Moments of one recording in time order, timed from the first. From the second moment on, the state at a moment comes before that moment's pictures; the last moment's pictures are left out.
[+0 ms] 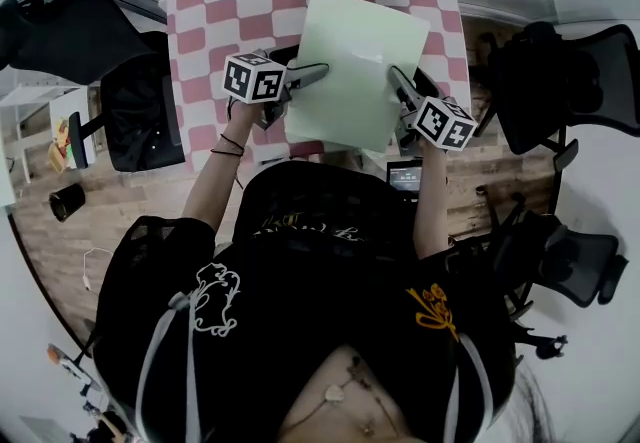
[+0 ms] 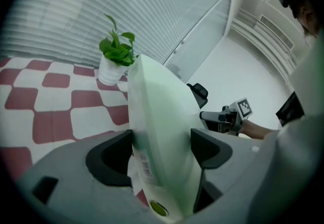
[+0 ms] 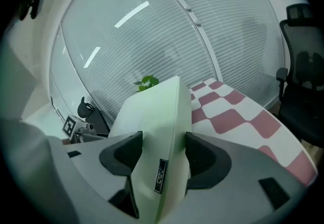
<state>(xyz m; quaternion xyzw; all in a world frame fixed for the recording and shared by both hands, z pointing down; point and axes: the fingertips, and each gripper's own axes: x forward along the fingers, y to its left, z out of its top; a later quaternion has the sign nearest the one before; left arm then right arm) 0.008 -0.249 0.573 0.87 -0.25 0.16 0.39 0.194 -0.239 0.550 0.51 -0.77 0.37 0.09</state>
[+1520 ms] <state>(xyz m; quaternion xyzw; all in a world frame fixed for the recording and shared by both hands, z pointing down) 0.032 -0.354 0.492 0.89 -0.35 0.27 0.05 0.207 -0.310 0.447 0.59 -0.78 0.04 0.19</state>
